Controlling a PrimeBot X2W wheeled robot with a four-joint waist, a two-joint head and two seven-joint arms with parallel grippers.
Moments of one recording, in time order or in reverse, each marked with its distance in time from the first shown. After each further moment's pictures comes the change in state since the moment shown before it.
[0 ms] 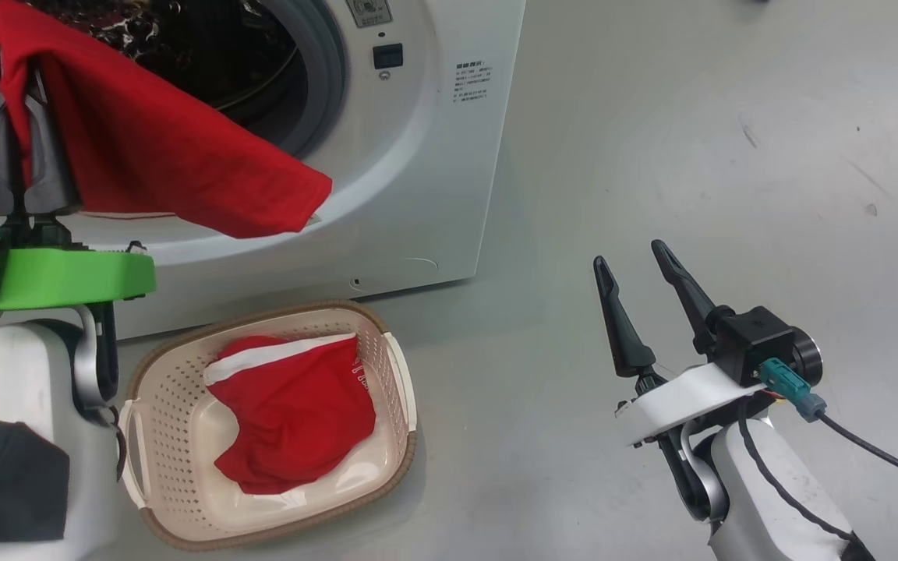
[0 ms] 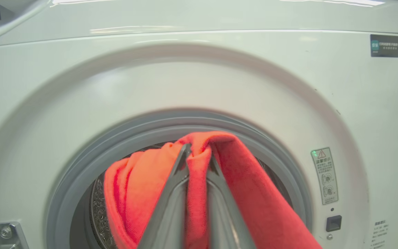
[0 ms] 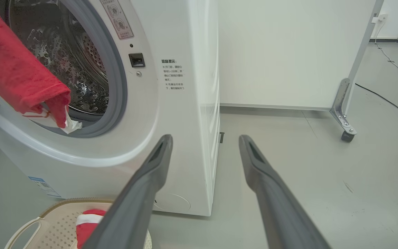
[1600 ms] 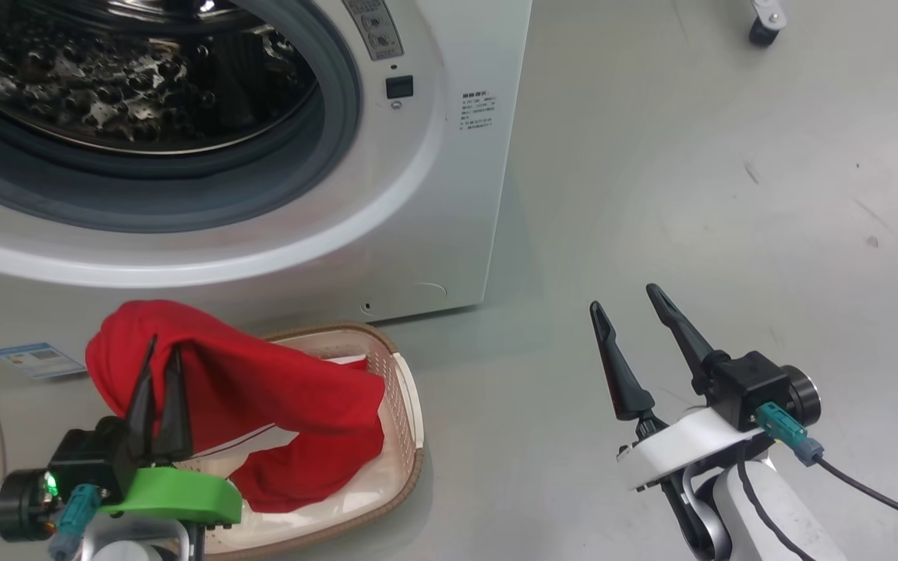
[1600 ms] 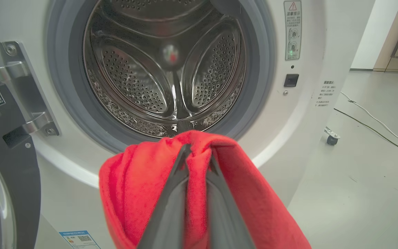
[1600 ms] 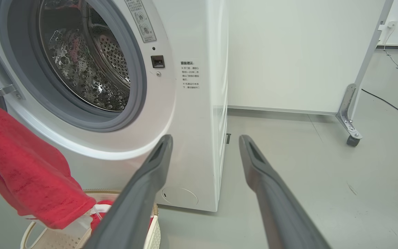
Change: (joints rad) left arm 0.461 -0.041 -0.085 -0.031 -0.072 0.031 0.019; right arm 0.112 0.001 -0.007 -0.048 -0.038 0.026 0.000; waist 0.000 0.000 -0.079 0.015
